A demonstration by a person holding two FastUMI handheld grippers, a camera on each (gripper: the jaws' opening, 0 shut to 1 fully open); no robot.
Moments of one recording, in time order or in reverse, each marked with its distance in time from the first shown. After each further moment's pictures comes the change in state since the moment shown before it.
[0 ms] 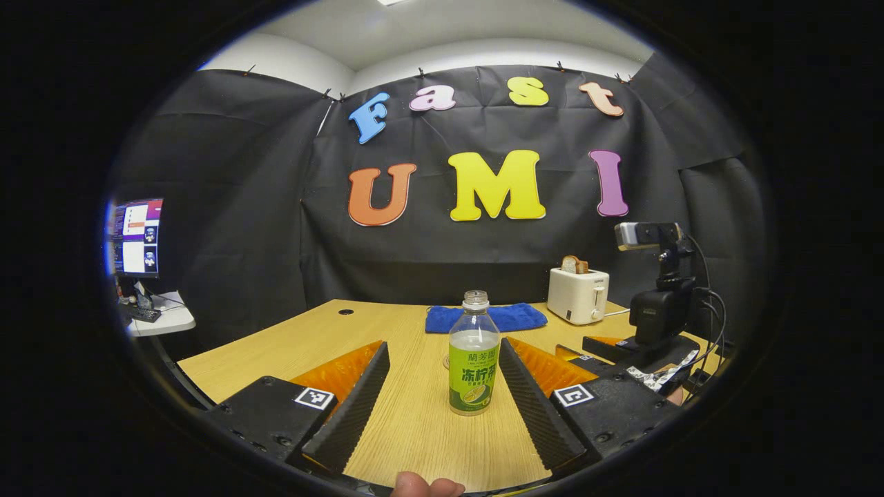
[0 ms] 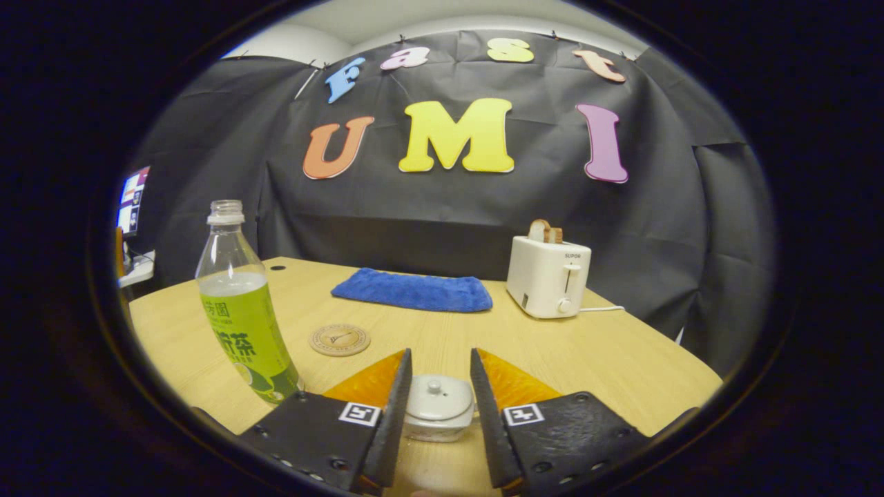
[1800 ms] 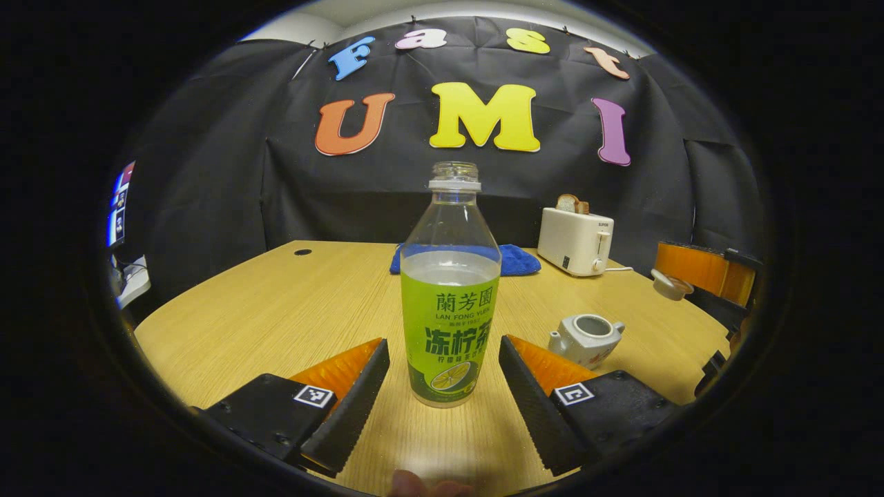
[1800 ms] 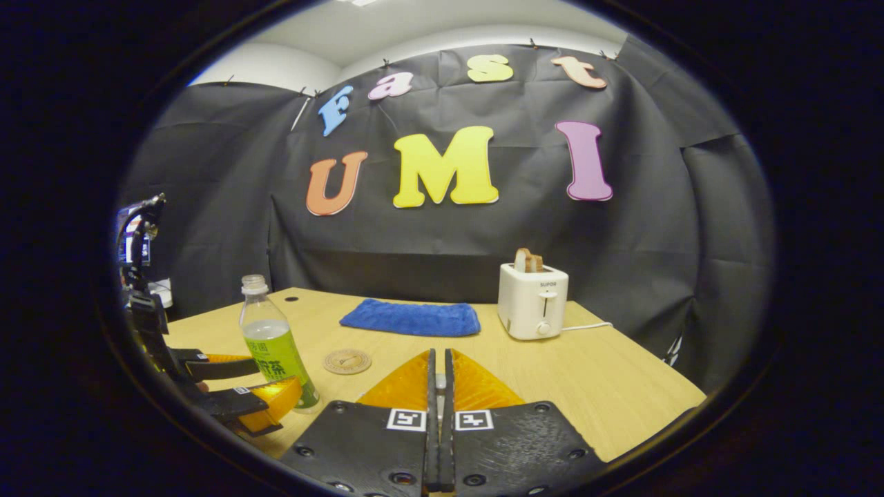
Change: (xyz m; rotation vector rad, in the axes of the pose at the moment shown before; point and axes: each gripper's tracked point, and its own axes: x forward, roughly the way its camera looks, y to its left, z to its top) left arm 0.089 -0.038 -0.104 -0.044 0.249 -0.103; right arm -0.062 -0.044 0.050 0.055 -0.085 0.058
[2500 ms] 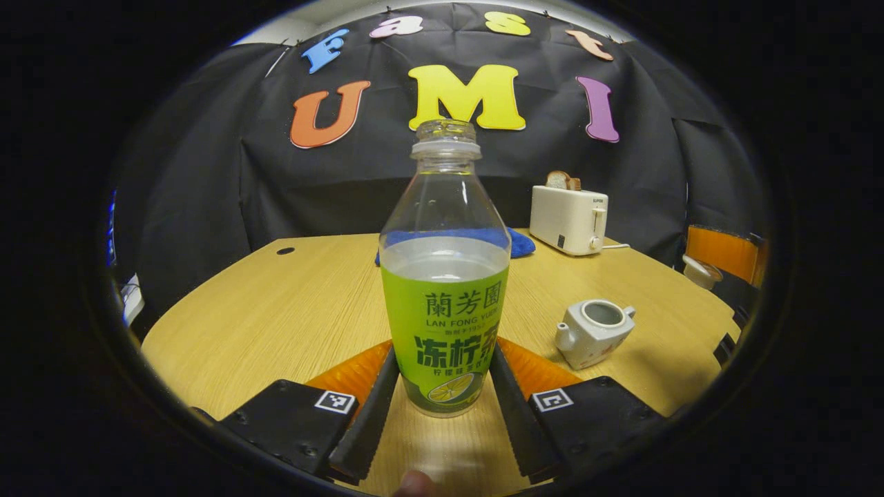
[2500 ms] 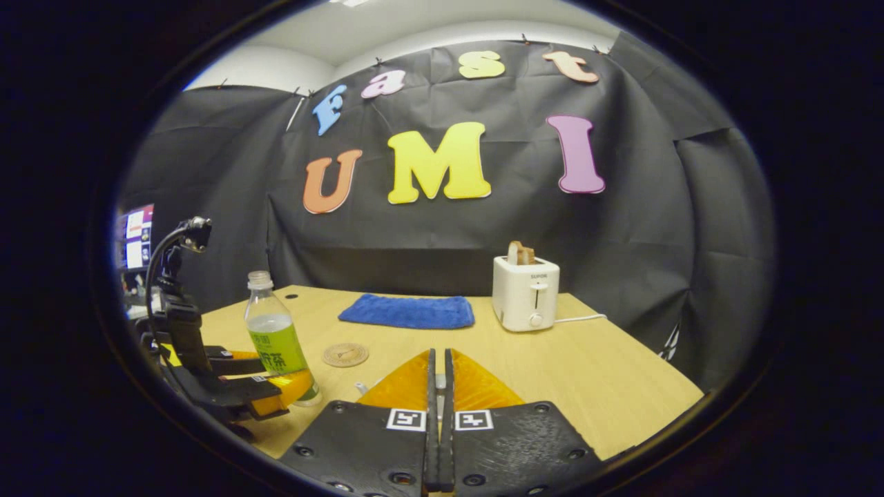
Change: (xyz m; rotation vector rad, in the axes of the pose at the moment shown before) left arm 0.017 -0.007 -0.006 0.092 0.067 -0.054; right arm -0.016 -0.016 -0.001 0.043 0.025 -0.003
